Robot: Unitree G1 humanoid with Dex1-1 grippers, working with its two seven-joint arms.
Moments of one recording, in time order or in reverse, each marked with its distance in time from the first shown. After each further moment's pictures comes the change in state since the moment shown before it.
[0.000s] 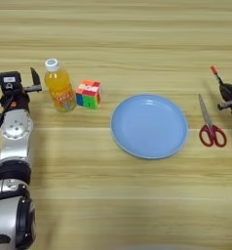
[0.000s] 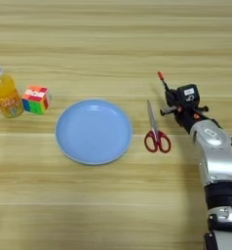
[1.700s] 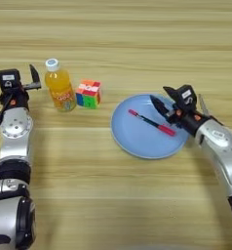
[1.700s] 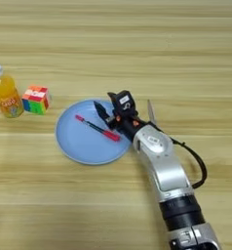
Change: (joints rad) left arm 0.002 -0.001 -0.001 -0.026 0.000 0.000 0.006; right arm 0.064 0.206 0.227 -0.192 -0.044 0.045 0.008
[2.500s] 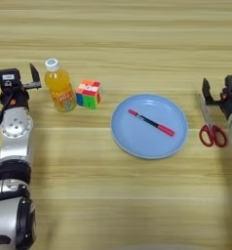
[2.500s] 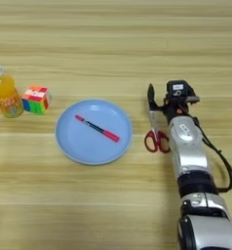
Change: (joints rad) left arm 0.003 -0.002 0.000 -0.014 -0.001 0.000 -0.002; right arm -0.204 -0.068 -0.259 0.546 -0.076 -0.264 -0.331
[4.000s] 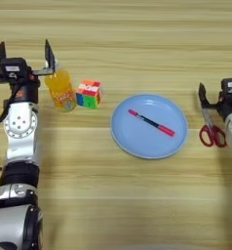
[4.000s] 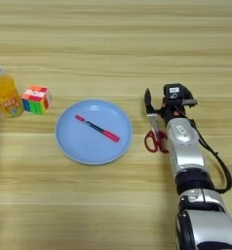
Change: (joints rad) left arm 0.043 -0.064 -0.071 -0.191 -0.134 -0.206 -0.227; right arm -0.021 0.004 0.009 0.059 -0.003 -0.018 0.018
